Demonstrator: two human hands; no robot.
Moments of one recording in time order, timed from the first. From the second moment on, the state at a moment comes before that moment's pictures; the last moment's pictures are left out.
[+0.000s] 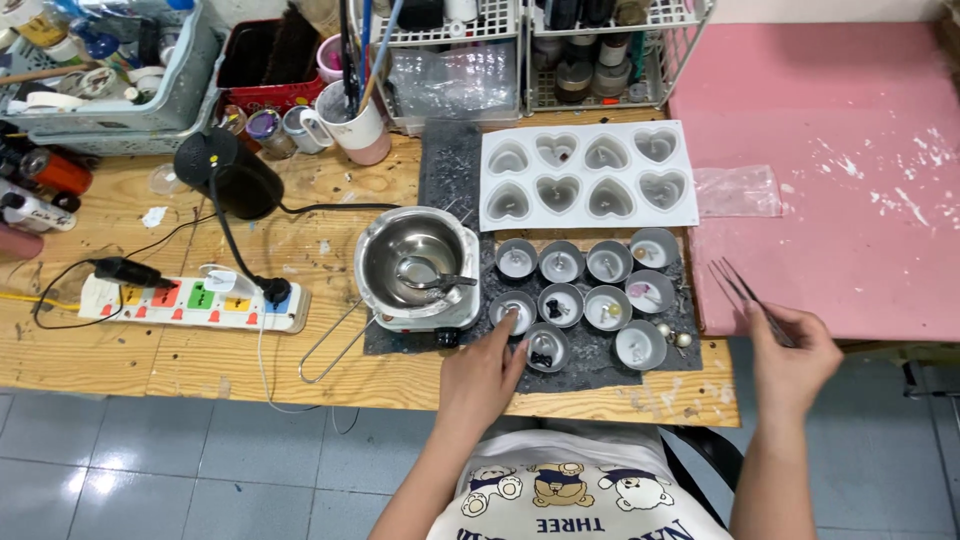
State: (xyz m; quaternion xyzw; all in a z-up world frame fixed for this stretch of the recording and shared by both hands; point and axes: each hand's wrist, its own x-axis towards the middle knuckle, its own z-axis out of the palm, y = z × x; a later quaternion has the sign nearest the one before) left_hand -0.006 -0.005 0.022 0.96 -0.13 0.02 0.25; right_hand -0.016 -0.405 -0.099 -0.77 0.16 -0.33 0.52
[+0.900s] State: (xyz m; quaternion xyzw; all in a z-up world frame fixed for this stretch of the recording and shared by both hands) left_hand 0.011 -0.056 0.033 0.88 -0.22 0.13 0.40; right_hand 0.140 -0.469 -0.065 -0.88 0.24 -0.22 0.34
